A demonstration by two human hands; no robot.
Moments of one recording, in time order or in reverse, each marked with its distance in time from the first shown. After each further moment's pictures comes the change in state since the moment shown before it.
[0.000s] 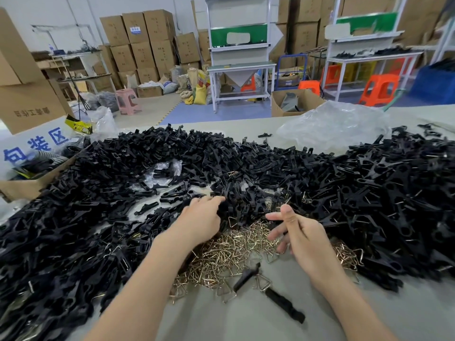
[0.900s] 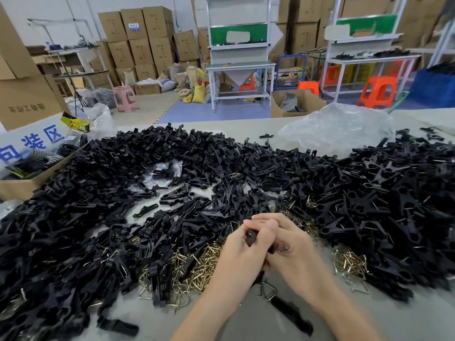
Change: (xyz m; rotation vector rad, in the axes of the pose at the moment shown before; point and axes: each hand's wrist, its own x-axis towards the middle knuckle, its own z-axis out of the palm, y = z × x) left_hand -0.067 0.071 0.037 -1.349 0.068 0.117; right_hand -0.004 -0.005 0.020 -0.144 -0.138 -0.393
